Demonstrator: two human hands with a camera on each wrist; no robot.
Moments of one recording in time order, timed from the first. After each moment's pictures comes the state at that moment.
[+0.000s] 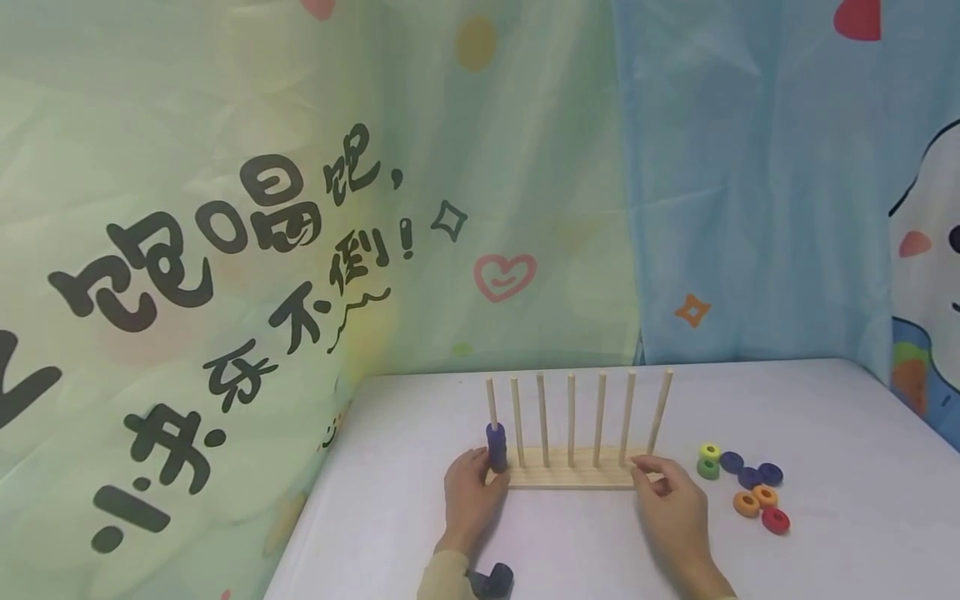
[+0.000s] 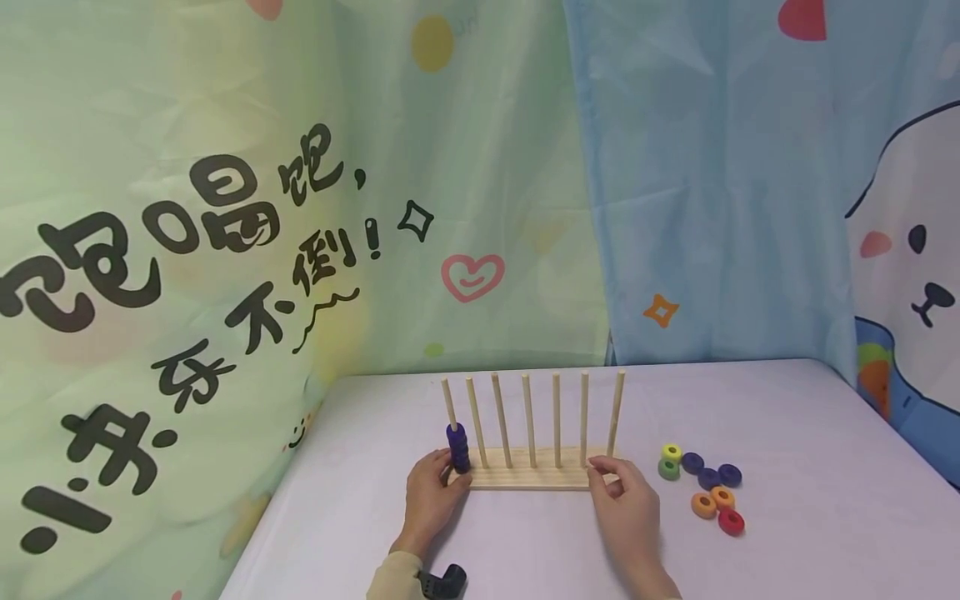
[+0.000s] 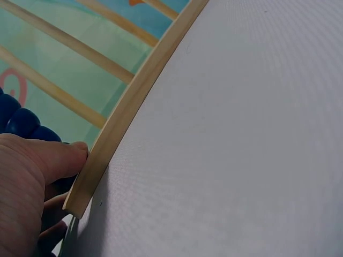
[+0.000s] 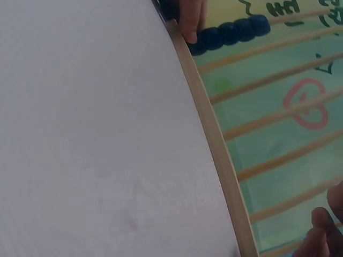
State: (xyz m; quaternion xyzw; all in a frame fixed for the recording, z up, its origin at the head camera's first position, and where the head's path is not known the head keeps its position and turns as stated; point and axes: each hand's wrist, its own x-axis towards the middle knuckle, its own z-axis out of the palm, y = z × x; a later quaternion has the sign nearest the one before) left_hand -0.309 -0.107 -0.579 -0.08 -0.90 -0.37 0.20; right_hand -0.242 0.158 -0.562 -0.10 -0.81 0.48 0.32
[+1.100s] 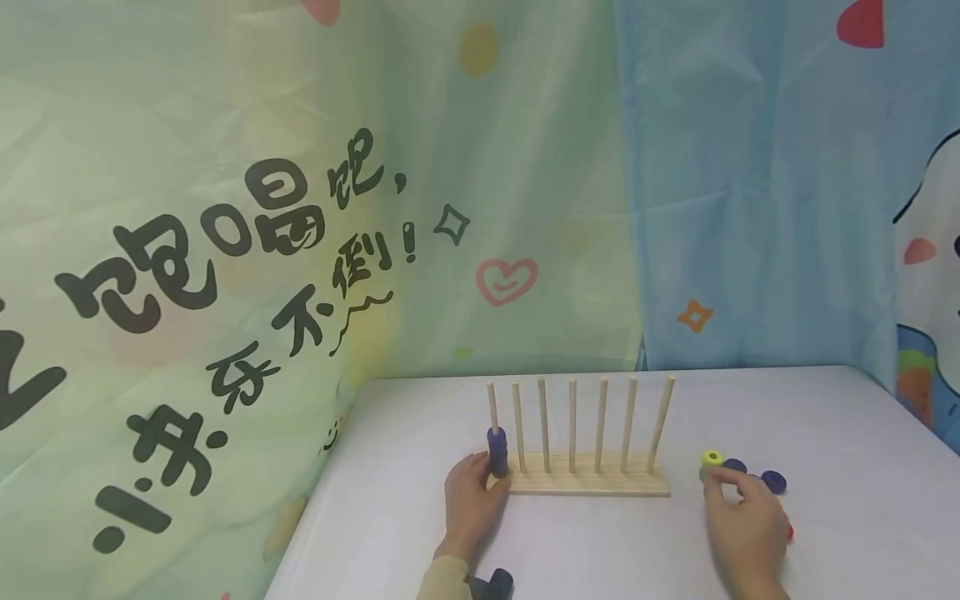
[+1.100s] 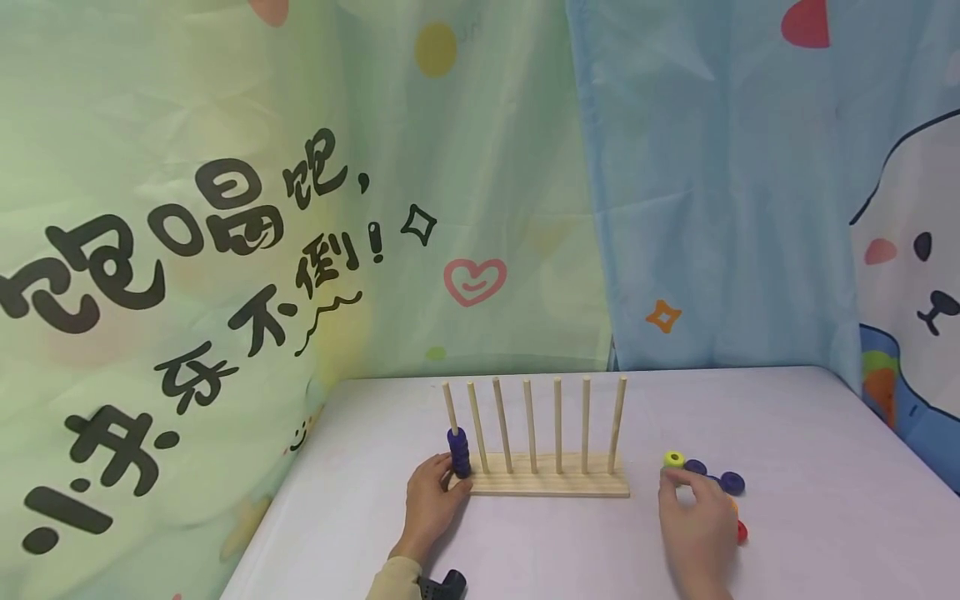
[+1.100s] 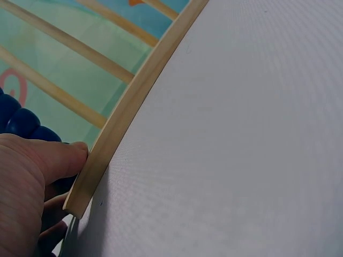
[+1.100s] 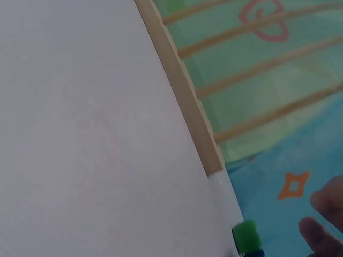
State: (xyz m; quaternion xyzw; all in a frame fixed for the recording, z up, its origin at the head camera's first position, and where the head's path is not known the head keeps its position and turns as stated) left_hand -0.311 -0.109 -0.584 -0.09 -0.90 -0.36 0.21; right_hand -0.235 0.225 -0.563 -0.19 -0.82 0.35 0.41
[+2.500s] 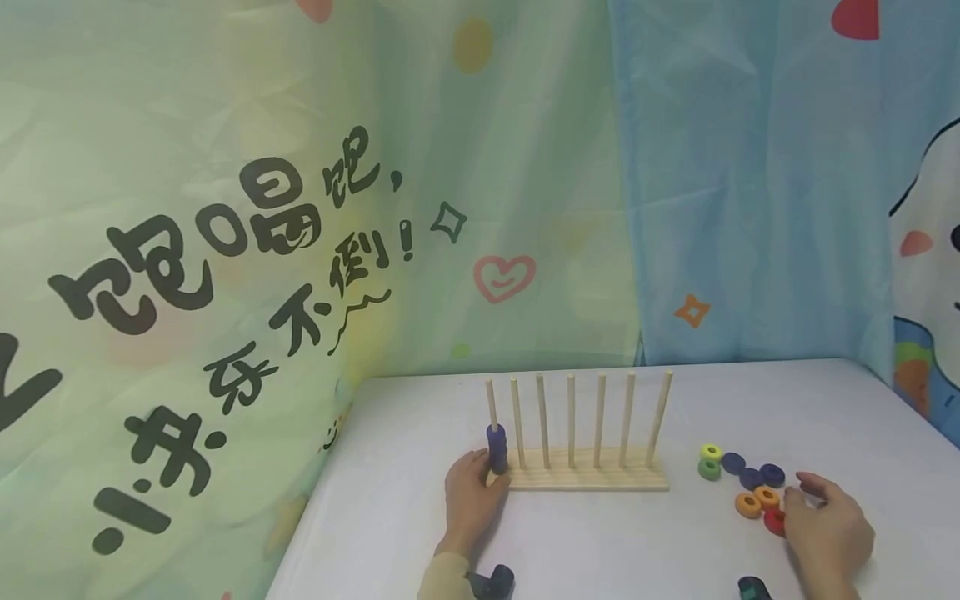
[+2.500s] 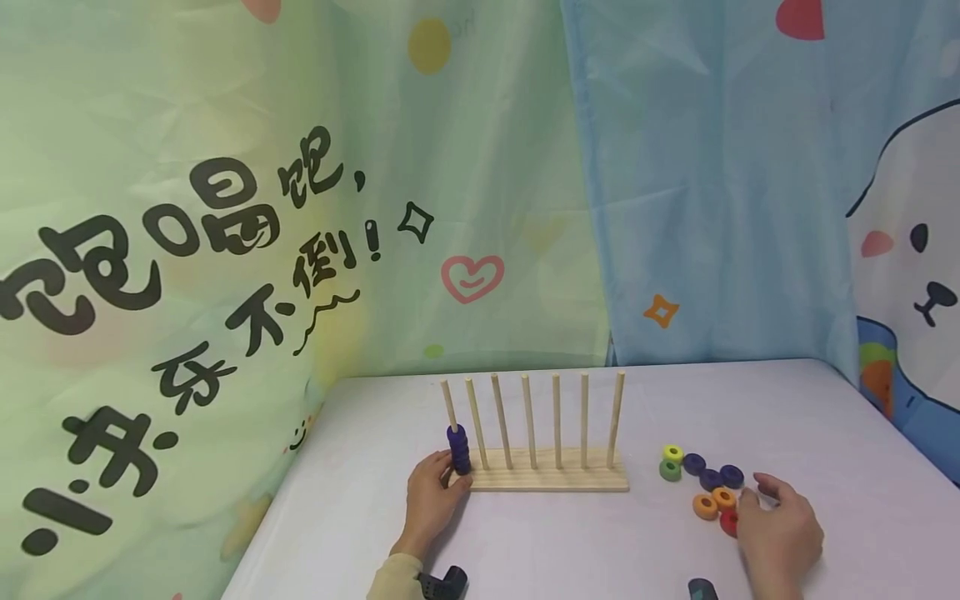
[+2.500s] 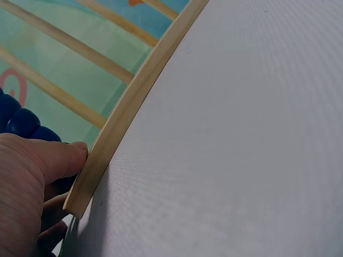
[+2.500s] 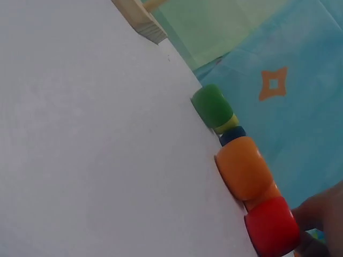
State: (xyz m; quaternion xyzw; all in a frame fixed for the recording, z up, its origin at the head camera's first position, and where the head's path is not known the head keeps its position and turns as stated) left_hand -0.311 -0.110 -0.582 -0.08 -0.91 -0.37 0.18; right_hand -0.236 0.309 -0.578 -0.42 -0.80 0.41 0.17
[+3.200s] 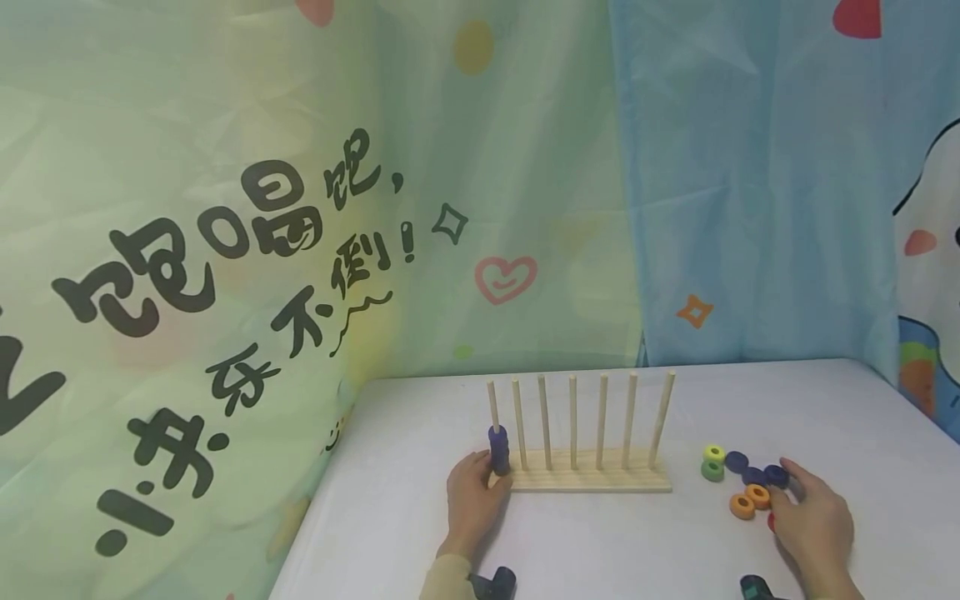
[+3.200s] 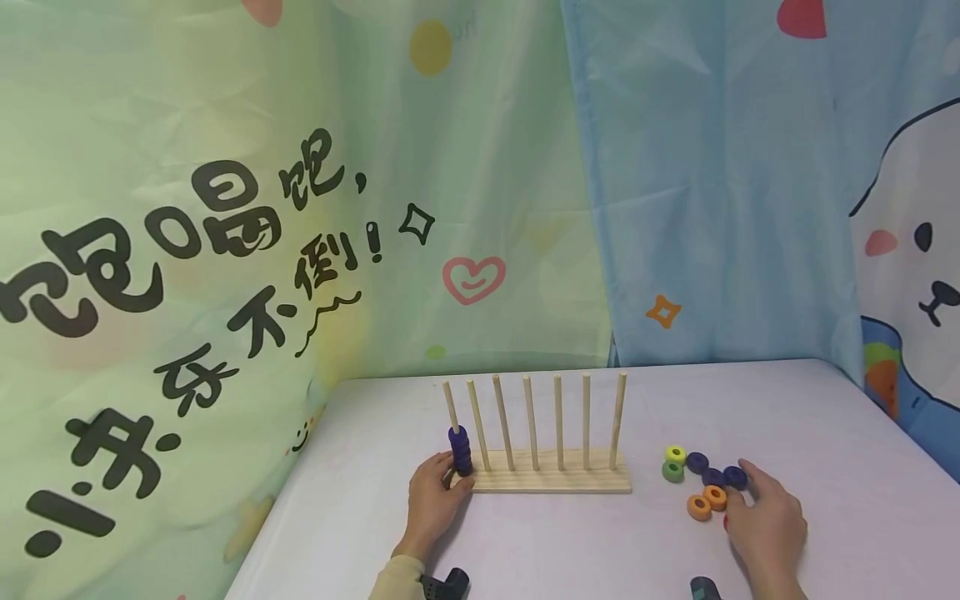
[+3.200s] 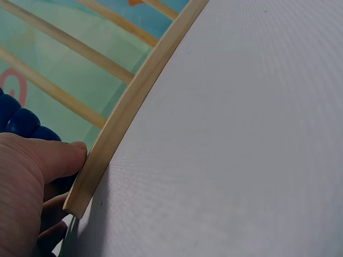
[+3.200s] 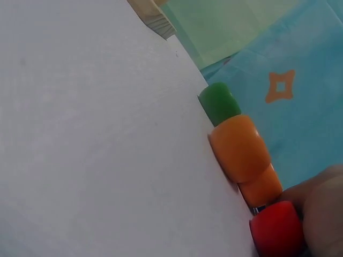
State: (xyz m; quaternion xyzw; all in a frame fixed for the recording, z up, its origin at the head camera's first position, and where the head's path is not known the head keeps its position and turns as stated) left_hand -0.310 -0.108 -0.580 -0.07 -0.90 -0.38 0.18; right_hand -0.243 0.306 -0.584 -0.32 -0.87 0.35 0.15
